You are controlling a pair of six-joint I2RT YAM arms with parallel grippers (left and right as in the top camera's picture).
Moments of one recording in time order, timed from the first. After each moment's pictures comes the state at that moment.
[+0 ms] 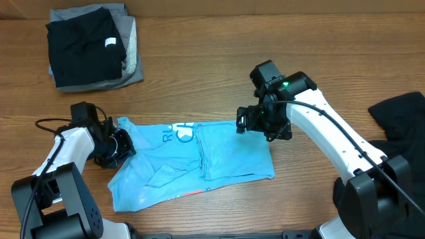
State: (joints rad) left arm 0.31 1.65 0.85 -0.74 0.30 -0.23; right arm 0.44 1.74 1.40 -1.17 -0.20 0.51
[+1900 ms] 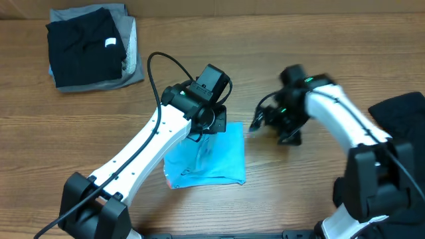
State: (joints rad) left arm -0.59 1.69 1.40 -0.97 0.07 -0.55; right arm 0.18 1.81 1.30 -1.12 -0.43 0.44
